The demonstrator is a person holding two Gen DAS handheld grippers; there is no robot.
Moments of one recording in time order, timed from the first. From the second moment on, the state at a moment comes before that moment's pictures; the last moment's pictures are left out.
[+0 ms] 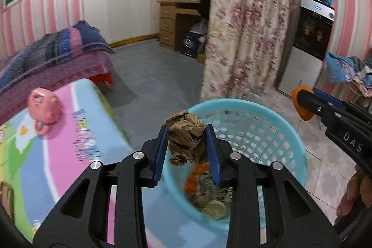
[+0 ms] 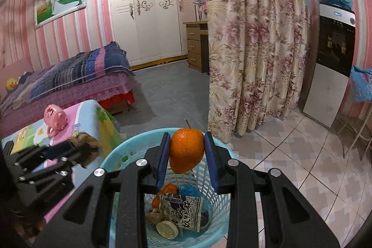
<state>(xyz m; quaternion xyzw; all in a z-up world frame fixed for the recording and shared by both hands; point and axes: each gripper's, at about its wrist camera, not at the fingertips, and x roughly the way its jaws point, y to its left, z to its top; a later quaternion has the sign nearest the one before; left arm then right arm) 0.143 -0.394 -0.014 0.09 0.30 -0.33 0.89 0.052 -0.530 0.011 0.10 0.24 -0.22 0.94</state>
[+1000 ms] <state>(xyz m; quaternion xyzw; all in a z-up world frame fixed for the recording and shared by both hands) 0.134 -0.254 0.030 0.08 0.23 -0.17 0.95 0.080 -0.505 0.006 0.09 0.25 -0.22 0.94</state>
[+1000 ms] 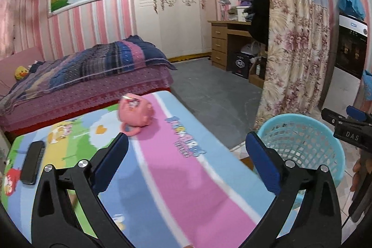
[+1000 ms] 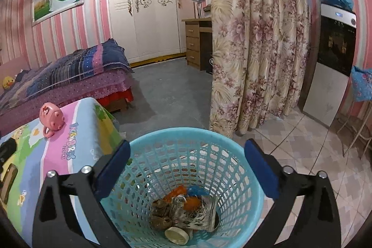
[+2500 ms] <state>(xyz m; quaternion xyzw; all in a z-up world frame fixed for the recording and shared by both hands) -0.025 -0.014 0.035 0.00 0.21 -0.01 0.98 -0.045 -0.234 0.025 0.00 0.19 -0.04 0.98</state>
